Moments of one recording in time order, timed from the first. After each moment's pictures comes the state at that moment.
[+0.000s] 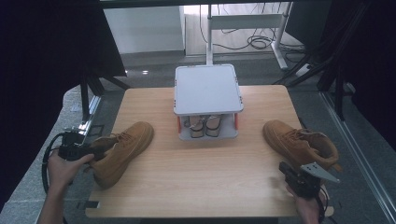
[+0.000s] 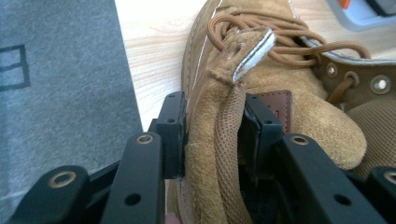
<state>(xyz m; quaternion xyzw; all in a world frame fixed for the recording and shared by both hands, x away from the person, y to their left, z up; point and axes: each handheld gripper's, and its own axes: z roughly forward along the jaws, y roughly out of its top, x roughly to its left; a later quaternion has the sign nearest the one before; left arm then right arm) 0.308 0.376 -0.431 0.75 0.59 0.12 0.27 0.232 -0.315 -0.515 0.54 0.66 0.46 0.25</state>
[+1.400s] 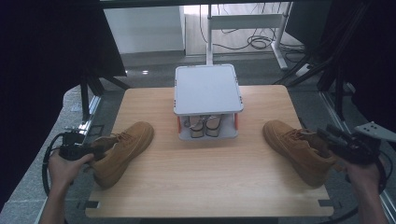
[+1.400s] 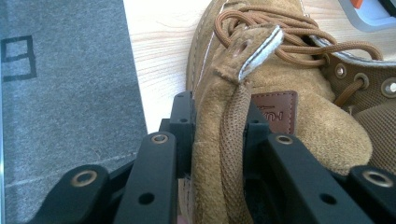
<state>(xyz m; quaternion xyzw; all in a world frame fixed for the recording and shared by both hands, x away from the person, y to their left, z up) 0.308 0.375 -0.432 0.74 0.61 0.12 0.27 0.268 -0.398 -0.368 0.49 0.67 0.47 0.30</state>
